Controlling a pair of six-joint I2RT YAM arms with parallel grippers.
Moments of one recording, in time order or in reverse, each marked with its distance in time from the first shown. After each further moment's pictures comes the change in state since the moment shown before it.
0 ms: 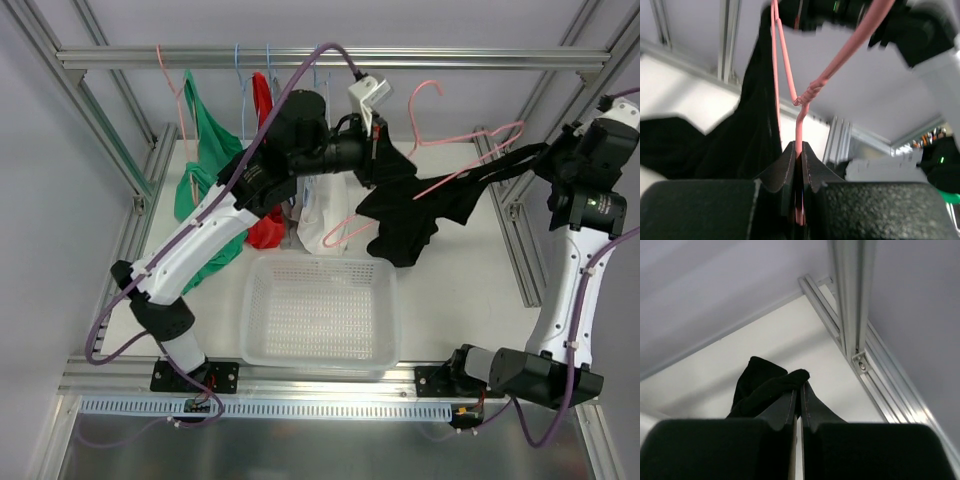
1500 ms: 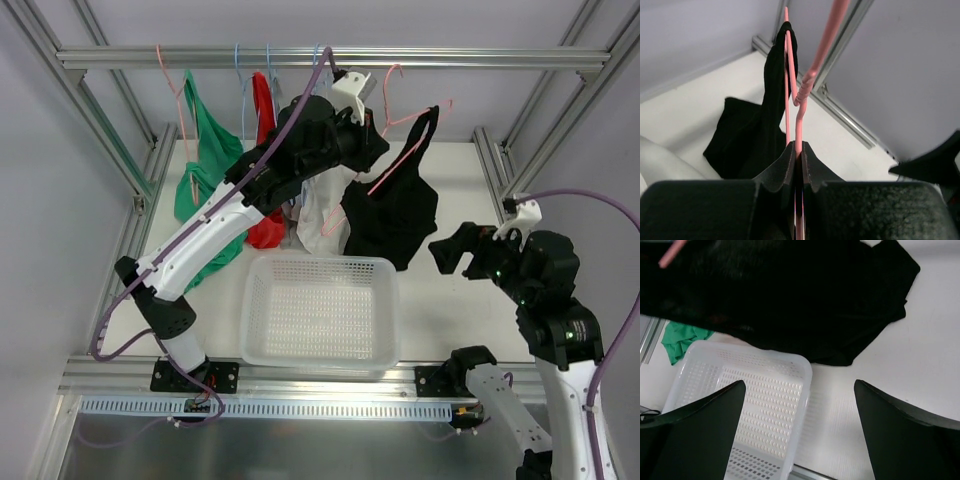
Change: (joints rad) left arm 0.026 0.091 0.069 -0.005 -0.433 0.042; right arm 0.446 -0.659 -0.518 -0.207 -0.212 0.077
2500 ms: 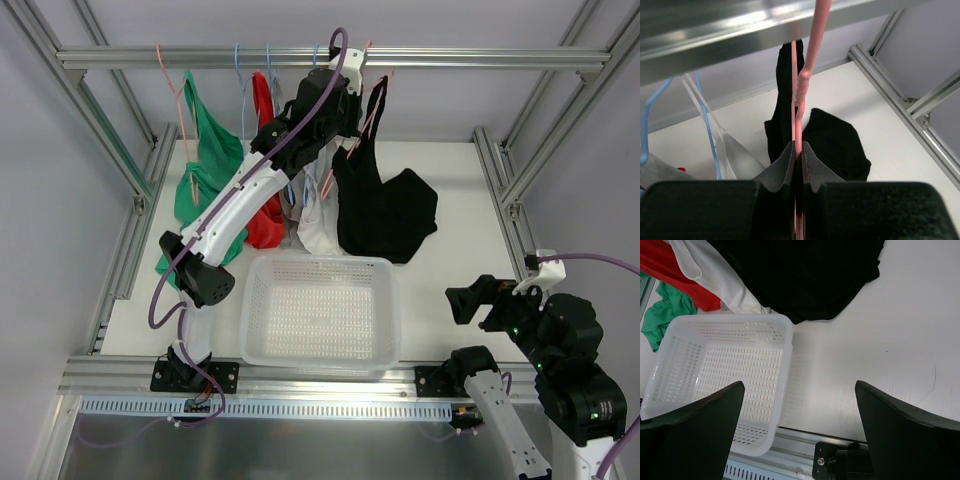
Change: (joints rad) left arm 0.138 0.269 0.274 -0.117 -0.205 0.140; right arm 0.000 -0.232 0.029 -0.294 0.092 -0.012
